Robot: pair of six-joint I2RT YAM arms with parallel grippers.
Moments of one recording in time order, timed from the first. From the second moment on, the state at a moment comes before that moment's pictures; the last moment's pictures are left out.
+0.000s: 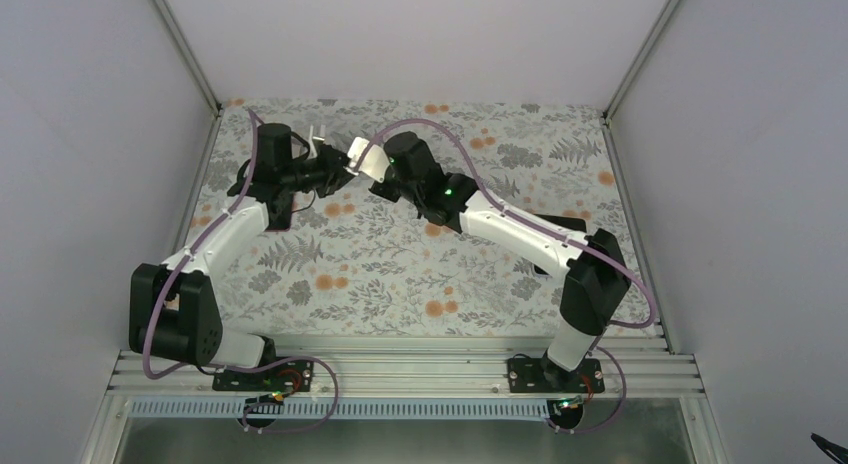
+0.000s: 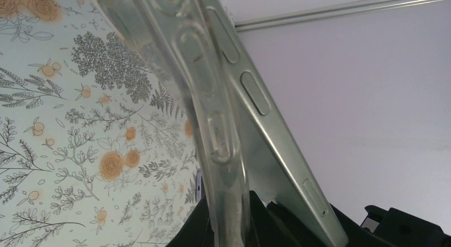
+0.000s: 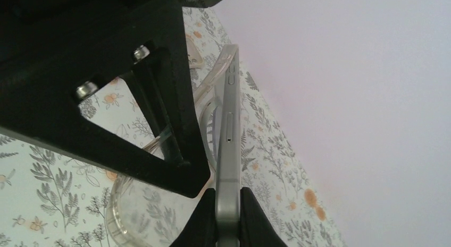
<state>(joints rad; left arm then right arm) -0.18 1.41 1.00 -0.07 0.81 -1.03 0.89 1.72 1.48 -0.20 0.24 -0.57</state>
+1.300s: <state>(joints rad) -0.14 1.49 1.16 -0.35 0.66 -0.49 0.59 1.53 1.55 -0.28 0.21 -0.35</state>
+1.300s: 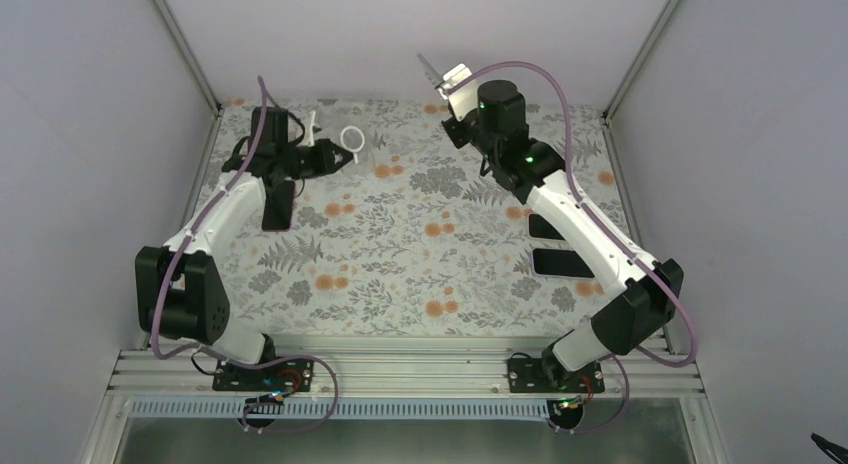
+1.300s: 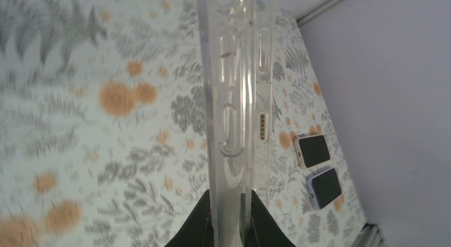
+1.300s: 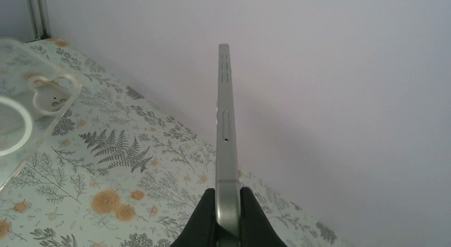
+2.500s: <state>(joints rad) 0.03 2.22 1.74 -0.72 0.56 0.04 0.56 1.53 1.52 -0.33 0.14 -0.30</state>
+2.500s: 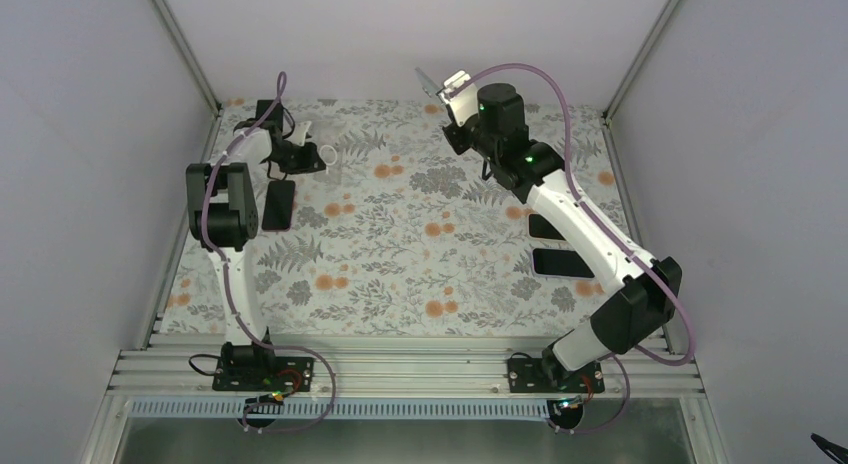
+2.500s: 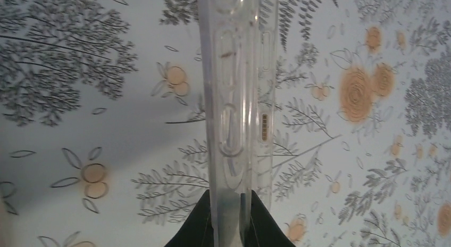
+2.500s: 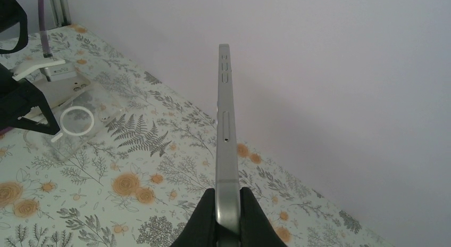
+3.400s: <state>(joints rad) 0.01 2.32 1.86 -0.71 0.41 0.00 0.56 1.56 1.52 -0.33 0.12 -0.29</state>
